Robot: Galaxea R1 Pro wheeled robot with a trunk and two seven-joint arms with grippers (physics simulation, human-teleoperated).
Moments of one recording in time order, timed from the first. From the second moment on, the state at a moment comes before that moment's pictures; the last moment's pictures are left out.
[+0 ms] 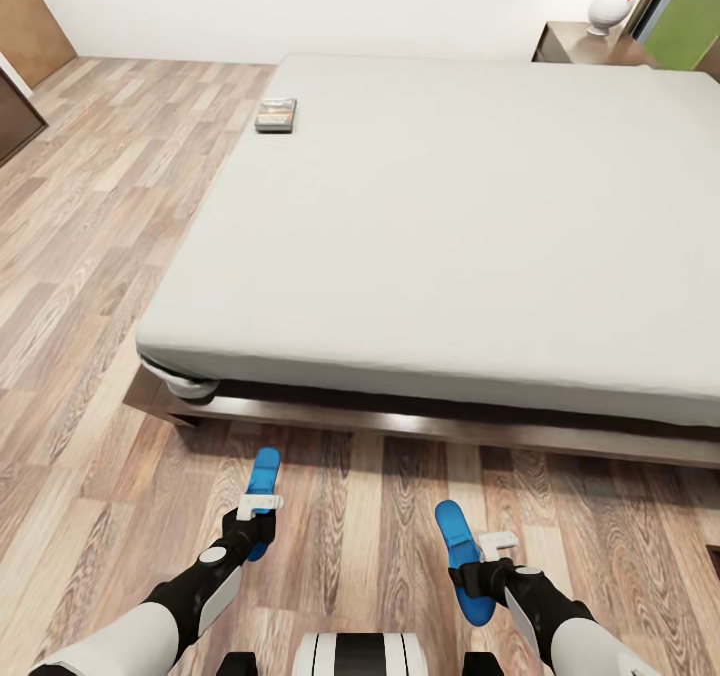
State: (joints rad) left arm -0.66 0.03 -0.40 -0.28 0.37 -0.18 0.04; right arm -0.64 0.00 -0.53 -0.23 0.61 0.10 0.24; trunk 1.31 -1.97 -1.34
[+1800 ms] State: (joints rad) left arm -0.66 0.03 -0.40 -0.28 0.37 -0.18 0.04; right arm -0.64 0.00 -0.53 -0.23 0.61 0.10 0.24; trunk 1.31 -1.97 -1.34
